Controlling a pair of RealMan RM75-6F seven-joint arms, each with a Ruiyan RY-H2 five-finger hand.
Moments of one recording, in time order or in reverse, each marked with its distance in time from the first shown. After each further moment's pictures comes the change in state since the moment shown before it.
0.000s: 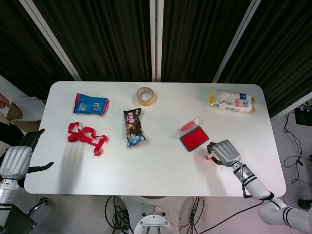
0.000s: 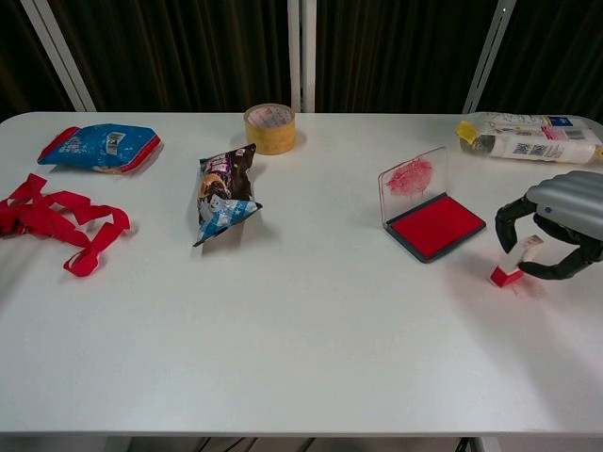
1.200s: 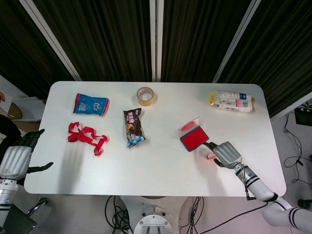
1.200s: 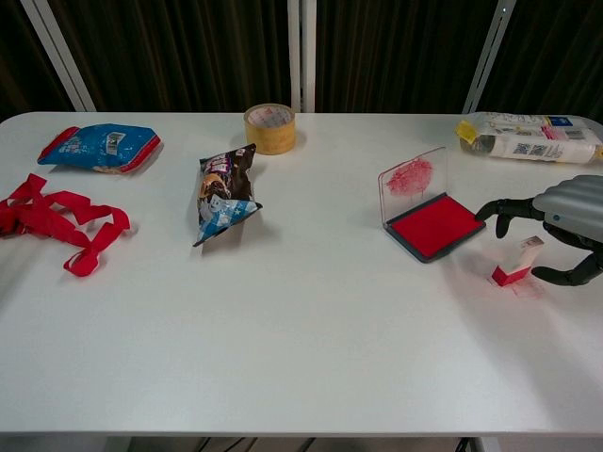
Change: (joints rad) left arm 0.001 0.010 0.003 -0.003 0.010 0.002 -0.009; right arm 0.007 0.081 -0.010 -0.103 -0.003 -0.052 -0.071
